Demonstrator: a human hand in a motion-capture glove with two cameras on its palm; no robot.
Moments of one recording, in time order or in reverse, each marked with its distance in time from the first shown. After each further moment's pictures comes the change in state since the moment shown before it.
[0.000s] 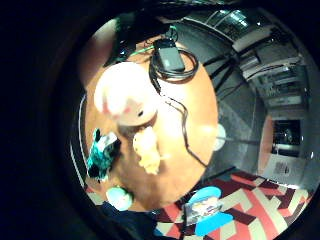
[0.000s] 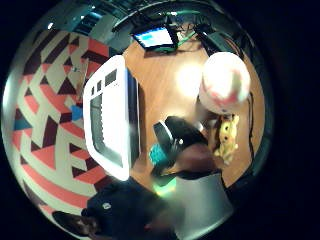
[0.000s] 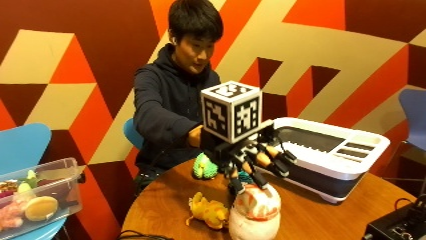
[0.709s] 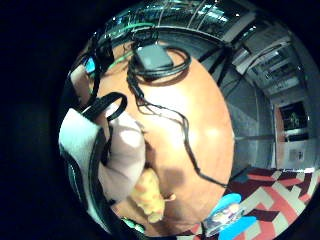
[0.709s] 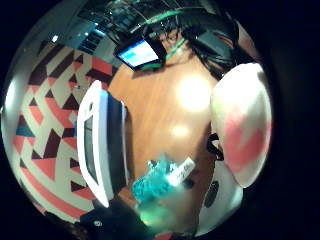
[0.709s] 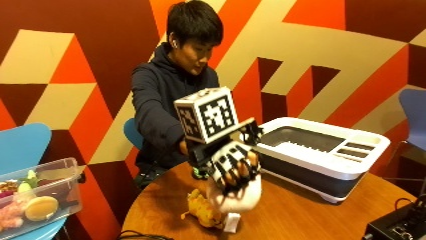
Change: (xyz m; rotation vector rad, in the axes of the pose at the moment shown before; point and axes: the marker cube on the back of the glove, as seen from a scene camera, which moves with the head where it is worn) arm 0.022 0.013 0.011 0.253 -0.073 0.069
